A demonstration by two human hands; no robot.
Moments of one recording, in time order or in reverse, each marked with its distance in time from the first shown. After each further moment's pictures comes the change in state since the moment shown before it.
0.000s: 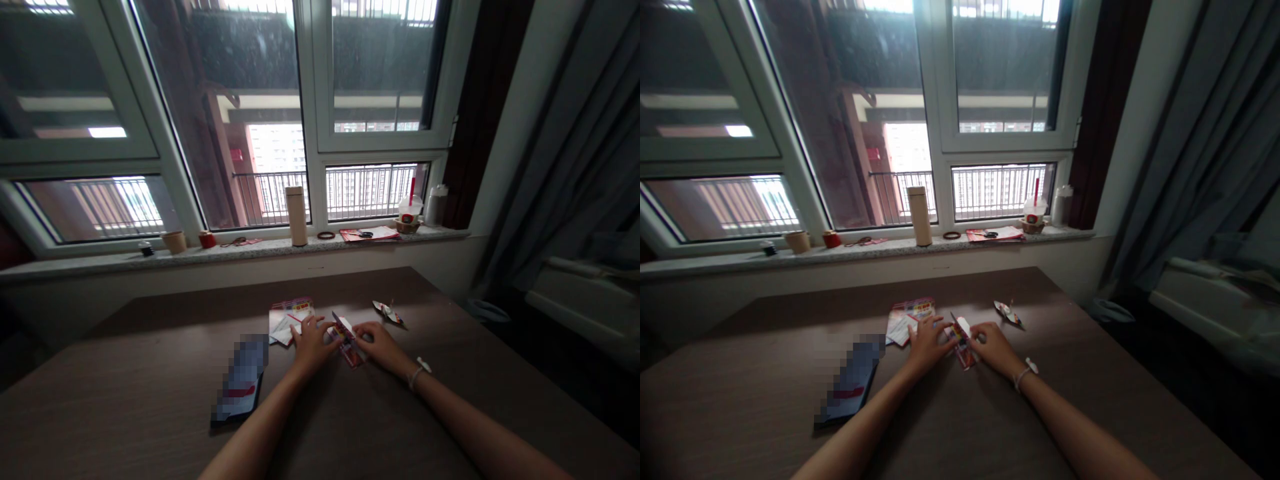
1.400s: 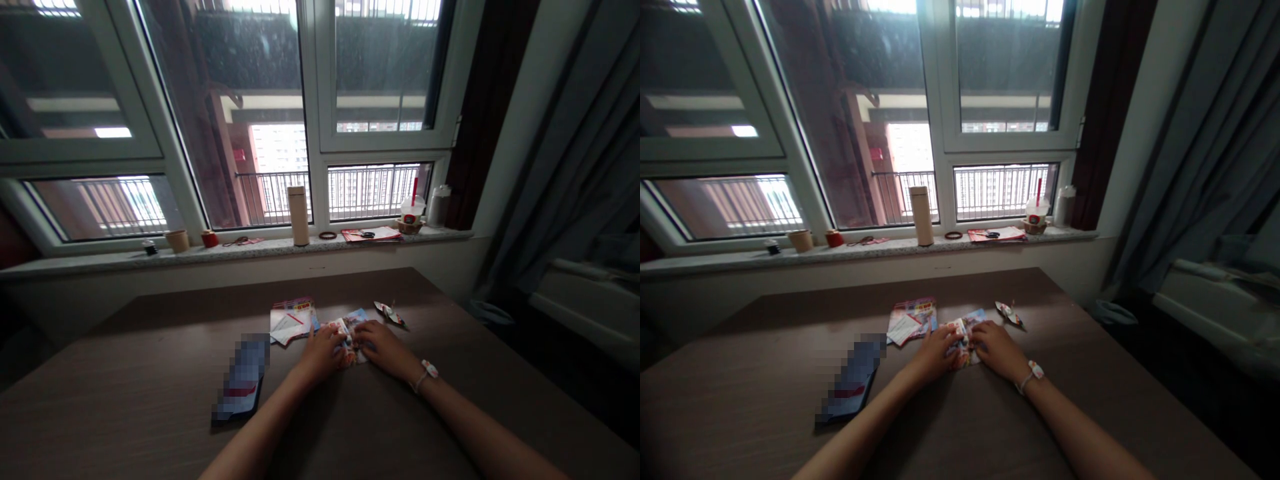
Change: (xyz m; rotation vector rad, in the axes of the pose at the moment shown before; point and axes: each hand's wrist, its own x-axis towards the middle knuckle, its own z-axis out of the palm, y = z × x) left_hand -0.009 0.003 0.000 0.109 -0.223 0.284; right_hand -0.007 -0.008 -0.018 -0.375 -0.162 -0.281
